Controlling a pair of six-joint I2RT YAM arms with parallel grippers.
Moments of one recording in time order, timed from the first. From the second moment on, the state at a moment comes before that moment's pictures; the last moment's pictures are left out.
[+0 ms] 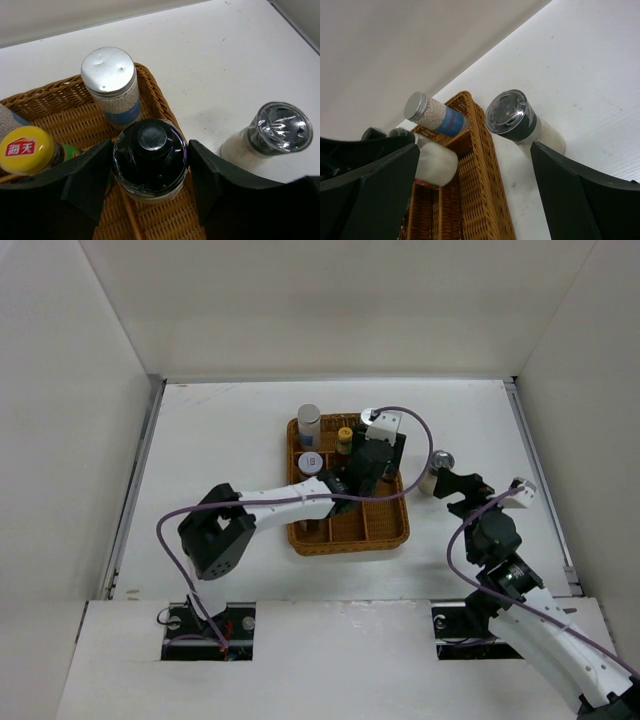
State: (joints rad) left arm -1.01 1.81 1.29 0.26 -0.62 -0.22; right arm 0.52 0.42 0.29 0.11 0.64 0.70
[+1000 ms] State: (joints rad) left arm -0.99 1.94 1.28 0.50 -0.63 -0.22; right arm 0.50 0.41 0.28 0.12 0.61 0.70
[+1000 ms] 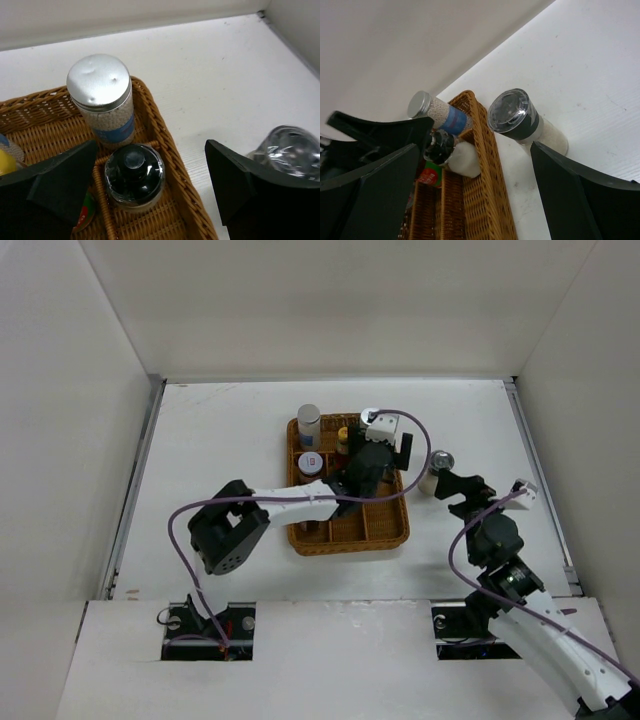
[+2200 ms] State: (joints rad) left arm -0.49 0.70 0.21 0.33 -0.80 -0.64; right arm 0.39 1.12 0.66 0.01 0.65 0.45
